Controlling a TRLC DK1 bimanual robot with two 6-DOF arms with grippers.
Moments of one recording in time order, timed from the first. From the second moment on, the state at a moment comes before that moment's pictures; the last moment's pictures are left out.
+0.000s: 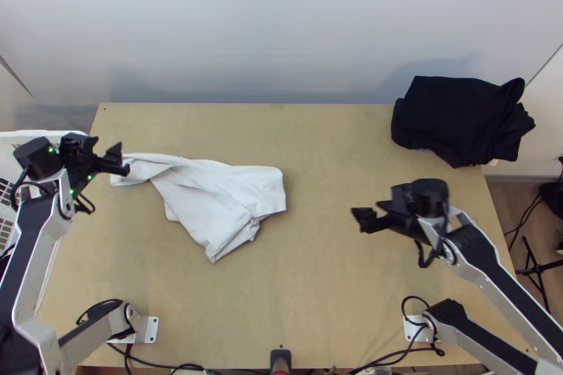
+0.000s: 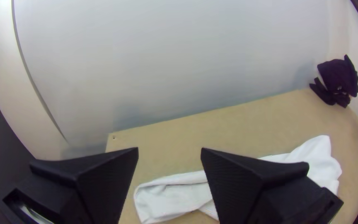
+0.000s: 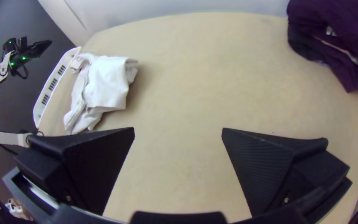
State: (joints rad) left arm 0.28 1.15 0.90 -0.13 0.28 0.35; right arm 0.41 0.96 0.69 -0.47 -0.21 0.26
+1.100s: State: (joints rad) left arm 0.00 0.58 0.74 -0.73 0.38 -0.07; right arm 0.64 1.72 1.11 -0.37 -0.51 0.39
